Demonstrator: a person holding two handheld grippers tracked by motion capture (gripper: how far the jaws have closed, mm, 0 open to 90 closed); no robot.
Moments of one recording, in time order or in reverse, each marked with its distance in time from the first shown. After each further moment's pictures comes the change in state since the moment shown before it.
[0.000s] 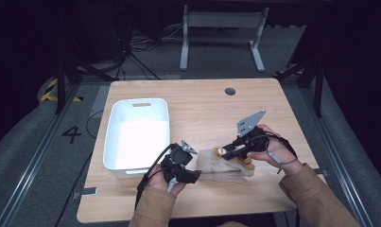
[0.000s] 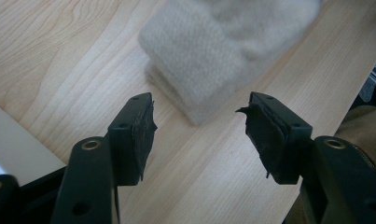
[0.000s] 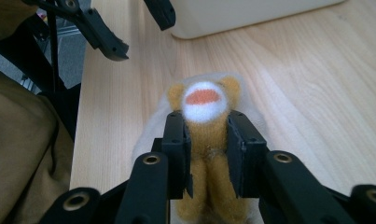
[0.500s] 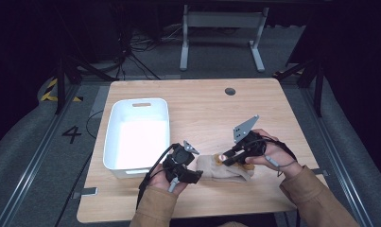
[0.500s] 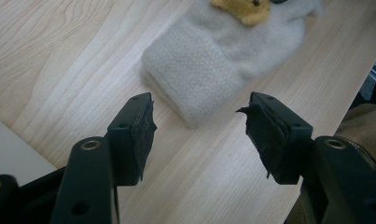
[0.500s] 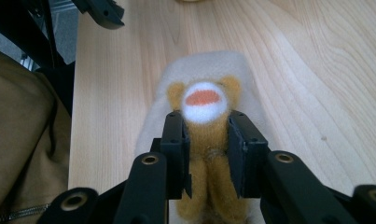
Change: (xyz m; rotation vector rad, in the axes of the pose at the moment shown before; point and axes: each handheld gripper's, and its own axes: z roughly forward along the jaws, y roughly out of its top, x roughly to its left) left arm -0.001 0.003 0.005 0.009 -0.009 0.013; right arm 0.002 -0.008 0.012 0.106 0.014 0.020
